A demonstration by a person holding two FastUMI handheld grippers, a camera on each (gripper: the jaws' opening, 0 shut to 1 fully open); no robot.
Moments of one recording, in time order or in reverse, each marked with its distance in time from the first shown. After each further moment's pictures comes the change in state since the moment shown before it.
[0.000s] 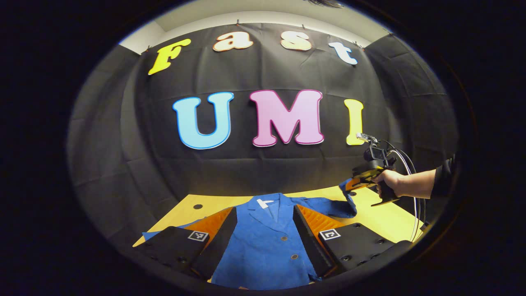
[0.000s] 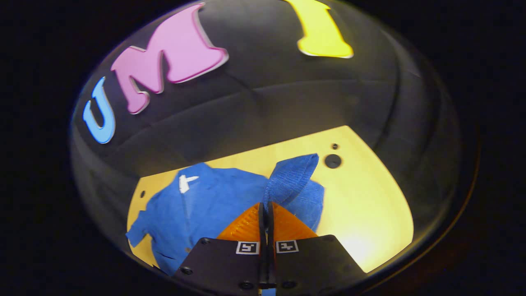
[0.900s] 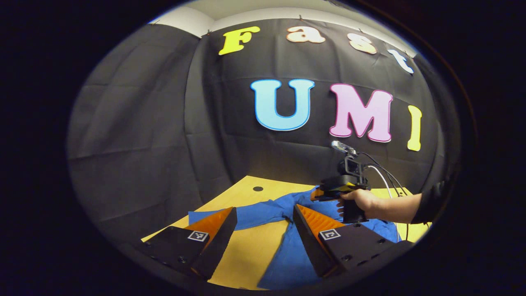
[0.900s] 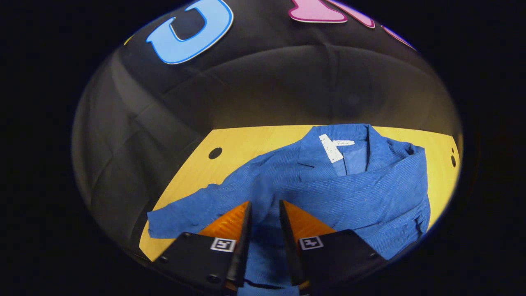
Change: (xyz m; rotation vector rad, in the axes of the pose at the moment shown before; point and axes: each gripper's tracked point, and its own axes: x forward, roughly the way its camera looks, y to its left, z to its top) left arm -0.027 0.185 -0.084 -0.177 0.066 0.332; right arm 0.105 0.329 -0.162 -0.251 0.149 0.296
